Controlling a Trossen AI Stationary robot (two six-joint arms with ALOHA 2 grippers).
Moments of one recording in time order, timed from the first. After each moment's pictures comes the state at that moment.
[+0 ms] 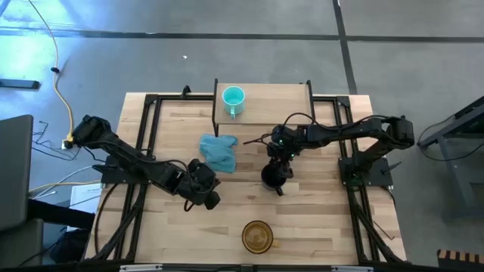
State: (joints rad) left arm -0.35 1.44 0.87 -0.41 -0.56 -0.91; right arm -0.17 1.52 0.87 -0.37 -0.32 -0.11
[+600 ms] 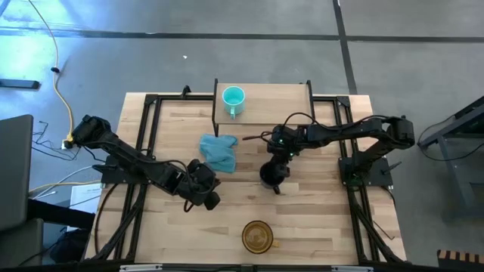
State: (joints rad) left arm -0.35 1.44 0.87 -0.40 -0.57 -0.90; right arm -0.17 1.52 0.87 -0.37 -0.28 0.07
